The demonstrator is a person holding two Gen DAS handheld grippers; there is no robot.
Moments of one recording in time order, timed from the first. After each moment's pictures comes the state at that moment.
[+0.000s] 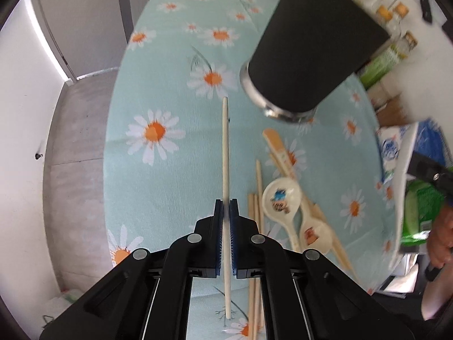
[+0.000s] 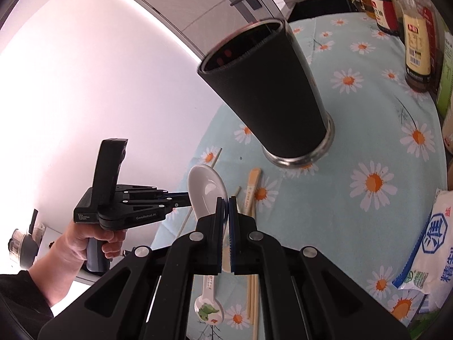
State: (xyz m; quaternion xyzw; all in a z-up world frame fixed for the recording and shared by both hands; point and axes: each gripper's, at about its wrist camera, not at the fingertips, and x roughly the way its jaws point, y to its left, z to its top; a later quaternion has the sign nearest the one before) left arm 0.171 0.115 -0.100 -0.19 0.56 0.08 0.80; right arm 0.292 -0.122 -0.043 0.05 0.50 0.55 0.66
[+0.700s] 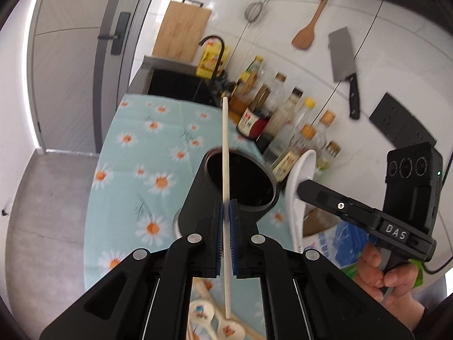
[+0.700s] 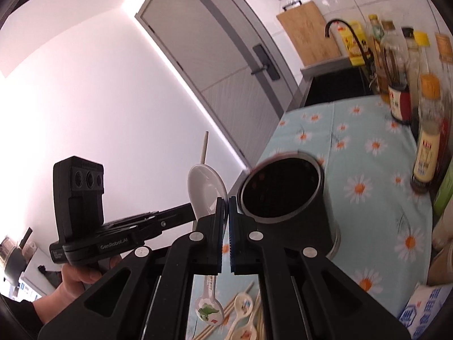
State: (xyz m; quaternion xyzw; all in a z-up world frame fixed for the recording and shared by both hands) left arm 0.216 0.104 0.024 -0.21 0.31 0.02 0.92; right arm 0.333 -0.098 0.047 0.11 0.35 0.56 0.74
